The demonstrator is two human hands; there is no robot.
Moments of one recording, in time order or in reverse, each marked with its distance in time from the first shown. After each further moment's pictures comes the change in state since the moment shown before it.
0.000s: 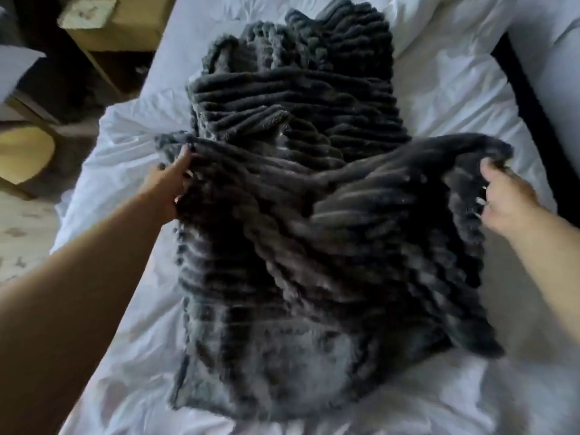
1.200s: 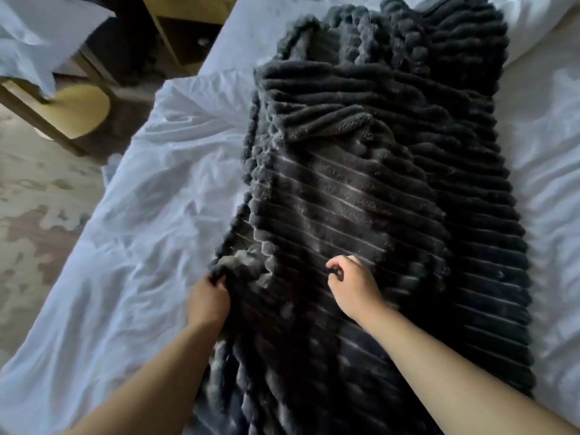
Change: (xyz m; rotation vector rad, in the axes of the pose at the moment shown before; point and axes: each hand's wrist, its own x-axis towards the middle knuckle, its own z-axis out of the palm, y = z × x) left_hand 0.009 -0.200 -0.031 0.666 0.388 -0.163; right_hand -0.109 0.138 0.239 -0.890 -0.639 -0.375
